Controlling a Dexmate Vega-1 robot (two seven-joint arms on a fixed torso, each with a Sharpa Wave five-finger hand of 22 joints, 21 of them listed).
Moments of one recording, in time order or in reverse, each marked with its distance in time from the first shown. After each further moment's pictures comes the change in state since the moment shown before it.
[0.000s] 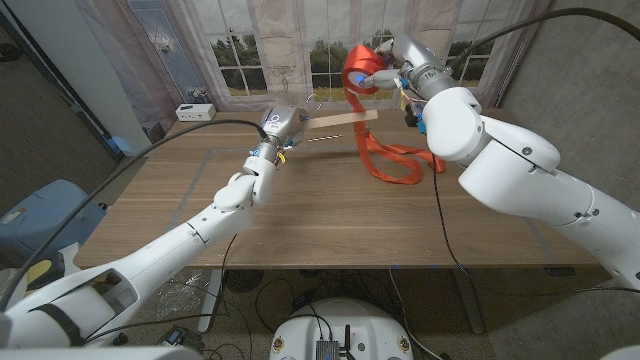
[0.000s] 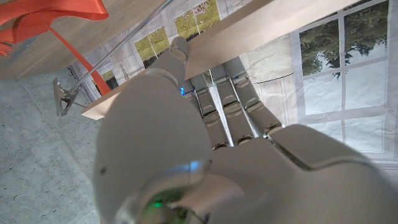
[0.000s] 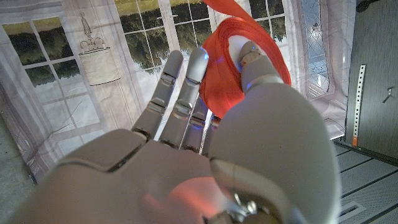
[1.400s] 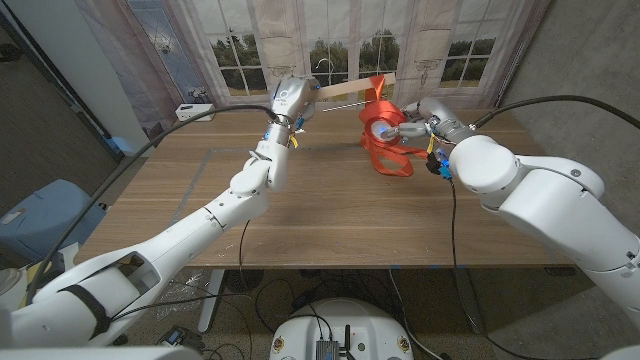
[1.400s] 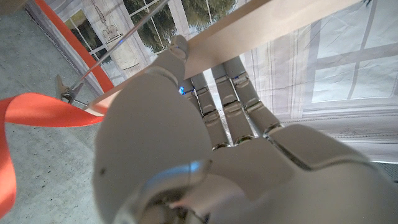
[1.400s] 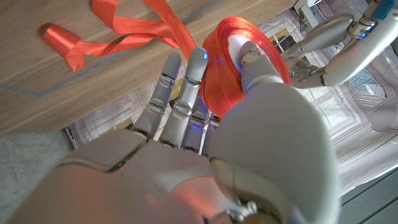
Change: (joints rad) left arm -0.075 -0.072 0.027 0.013 0.034 0.001 0.152; left_hand 0.000 -0.001 0.000 0.000 0.000 0.018 0.004 -0.015 0.000 0.009 -0.004 -0.015 0.010 0.016 0.001 -0.004 0.009 0.004 -0.004 0.026 -0.005; right arm -0.407 0.023 0.407 0.010 0.421 0.042 -0.076; right_hand 0.000 0.000 -0.005 0.005 0.014 0.009 0.009 -0.020 0.005 0.012 0.012 0.000 0.000 -0.010 0.013 0.017 -0.028 -0.036 0.018 0.037 -0.019
